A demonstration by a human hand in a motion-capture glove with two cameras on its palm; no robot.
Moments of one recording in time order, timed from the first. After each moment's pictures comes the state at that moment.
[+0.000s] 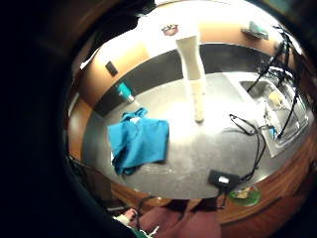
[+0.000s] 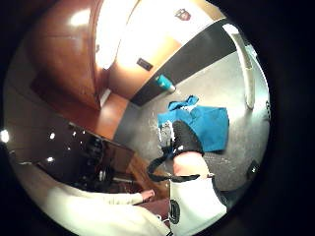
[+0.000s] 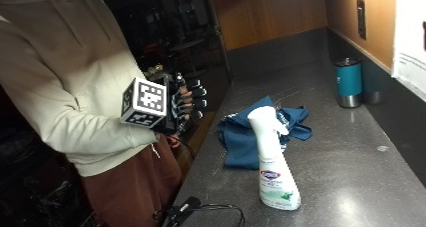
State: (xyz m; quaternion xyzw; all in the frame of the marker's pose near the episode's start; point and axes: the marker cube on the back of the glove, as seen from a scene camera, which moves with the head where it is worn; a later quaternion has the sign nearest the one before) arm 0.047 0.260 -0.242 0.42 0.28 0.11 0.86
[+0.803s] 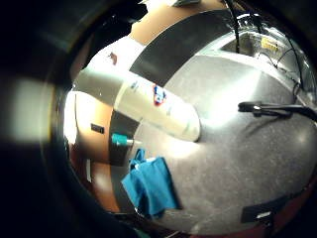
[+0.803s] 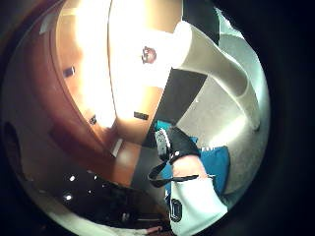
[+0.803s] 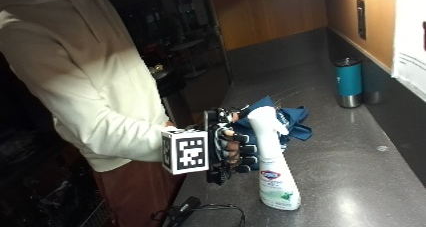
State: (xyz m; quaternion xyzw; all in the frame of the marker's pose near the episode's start) arm 0.175 0.215 -0.306 0.58 0.09 0.21 0.79
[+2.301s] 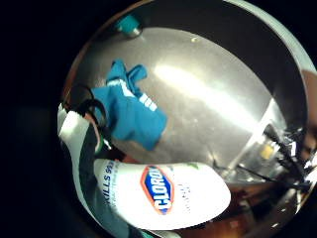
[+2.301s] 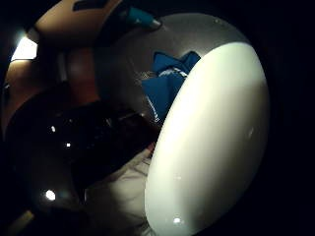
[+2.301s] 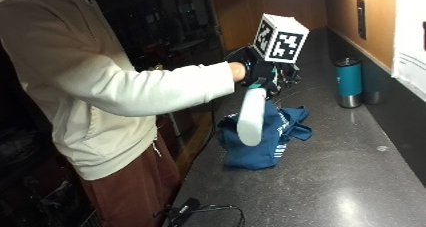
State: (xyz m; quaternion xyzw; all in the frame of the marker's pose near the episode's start) arm 0.075 0.017 -0.298 -0.14 0.33 0.20 0.91
